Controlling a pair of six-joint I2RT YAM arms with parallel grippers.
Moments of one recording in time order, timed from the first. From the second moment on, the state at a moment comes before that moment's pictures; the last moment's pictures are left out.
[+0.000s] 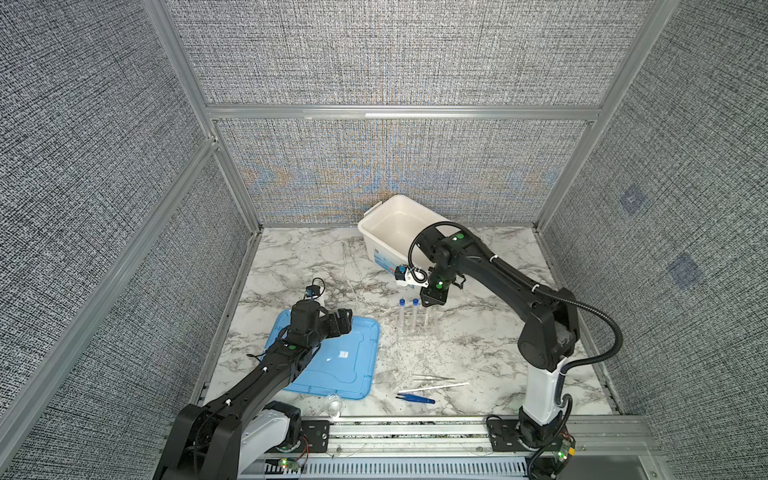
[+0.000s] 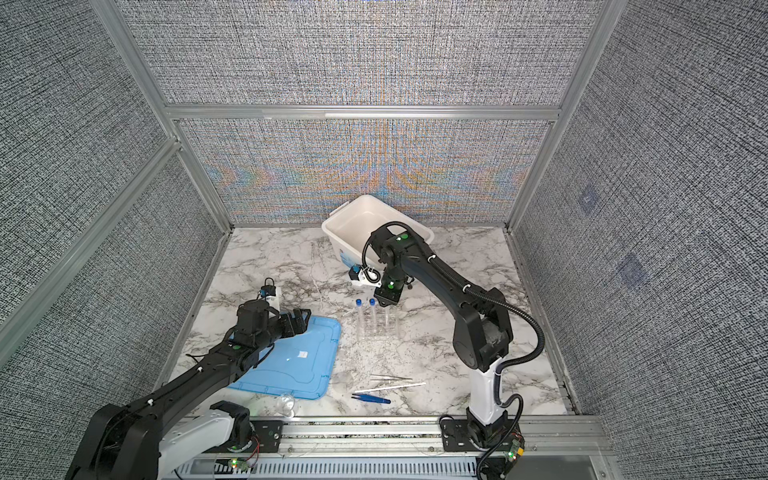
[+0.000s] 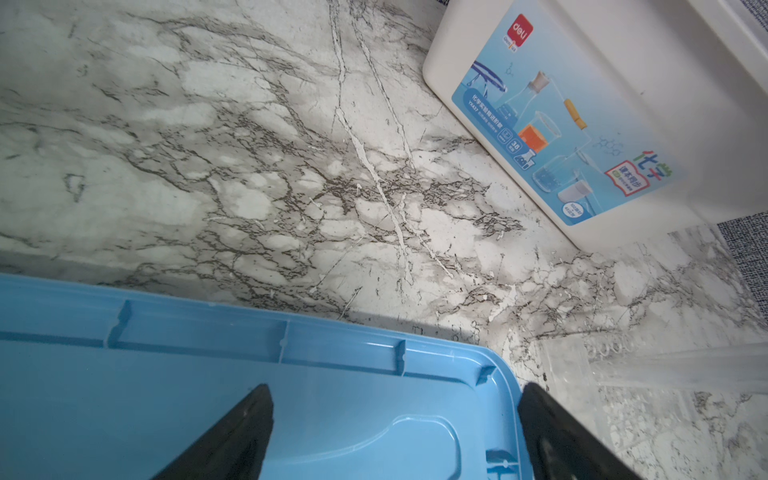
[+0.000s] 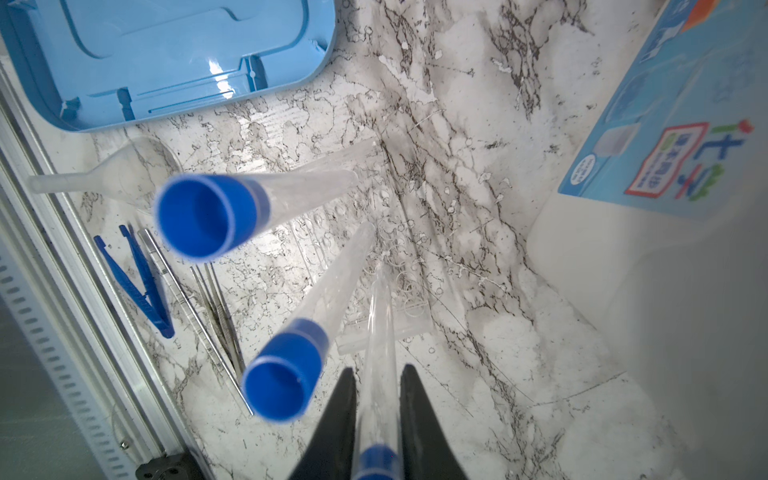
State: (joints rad) left arm -0.33 1.07 0.38 0.06 0.12 -0.46; right arm 0.60 1.94 1.81 -1.32 -0.19 -0.67
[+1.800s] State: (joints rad) left arm -0.47 1.08 0.56 -0.04 -0.36 -0.46; right arm 0.55 1.17 1.18 -0.63 -0.22 0.00
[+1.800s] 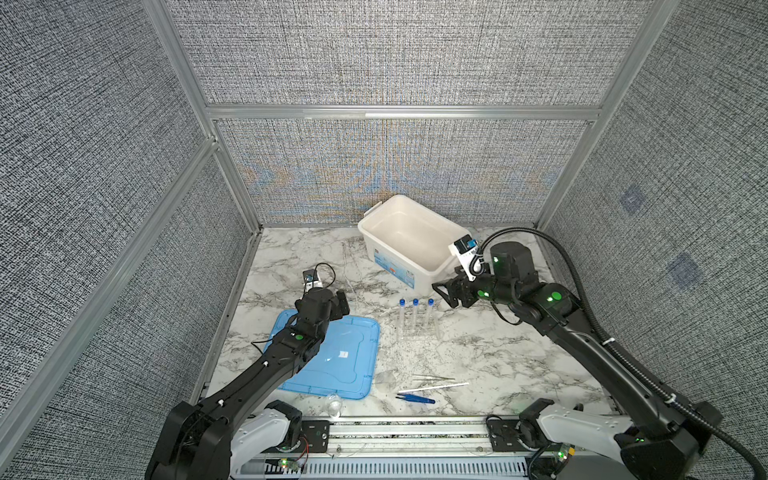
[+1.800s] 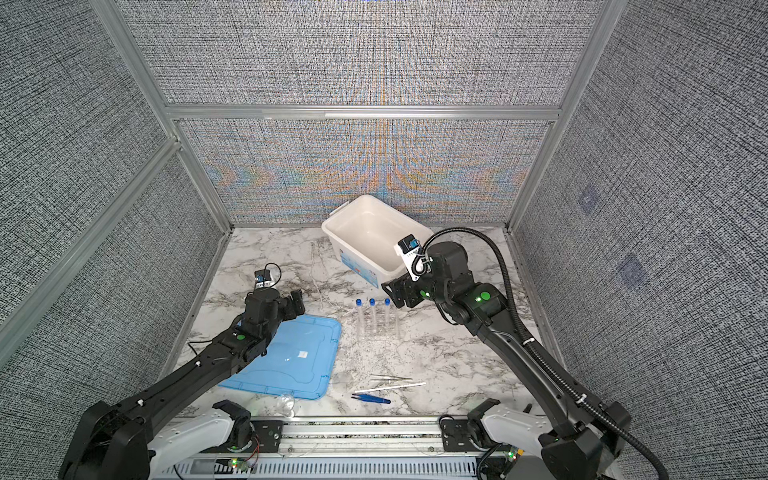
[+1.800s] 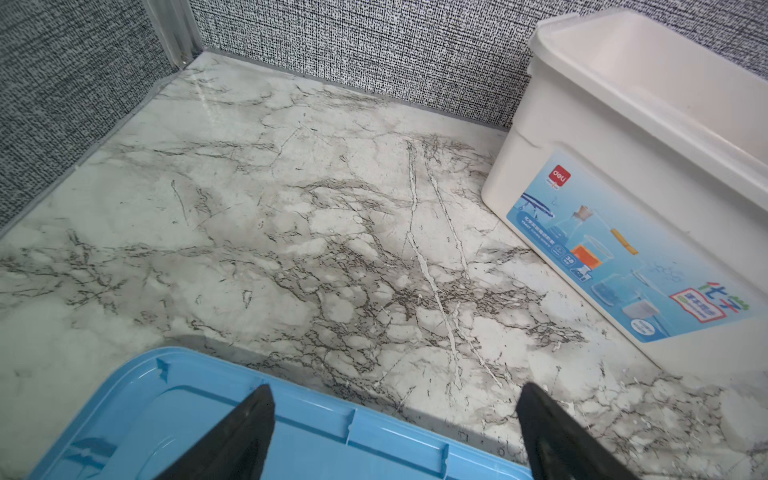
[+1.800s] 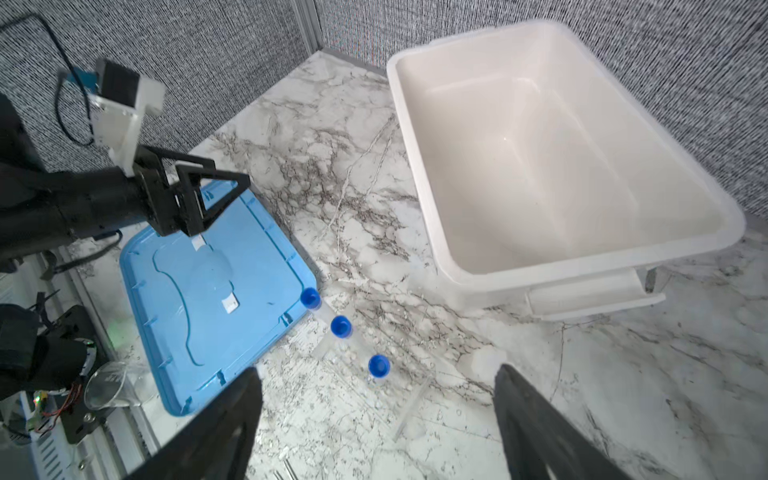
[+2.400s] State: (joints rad) left arm -0.44 0.97 0.70 -0.39 -0.44 -0.62; right arm 1.03 1.27 1.09 -0.69 -0.19 -0.04
